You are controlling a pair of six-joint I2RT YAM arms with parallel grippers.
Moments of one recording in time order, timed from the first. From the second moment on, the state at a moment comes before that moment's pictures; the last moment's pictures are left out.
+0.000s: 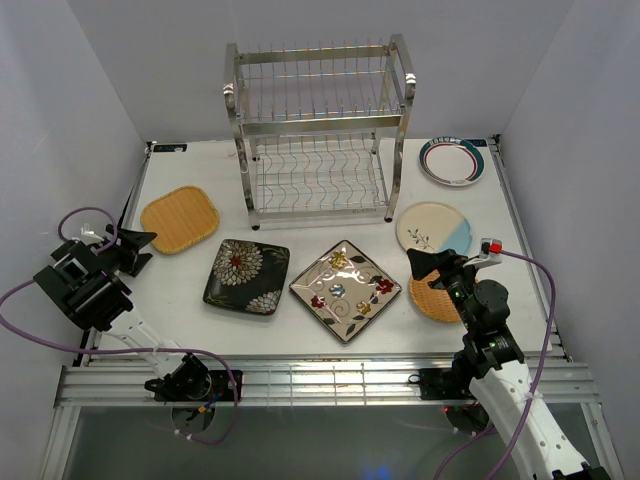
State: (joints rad) left arm 0.85 1.90 0.90 0.16 0.96 -0.47; right arm 0.29 0.31 0.15 0.14 -0.04 0.64
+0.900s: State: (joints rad) left arm 0.71 2.05 1.00 0.29 0.91 -0.59; right arm 0.29 0.31 0.15 0.14 -0.04 0.64
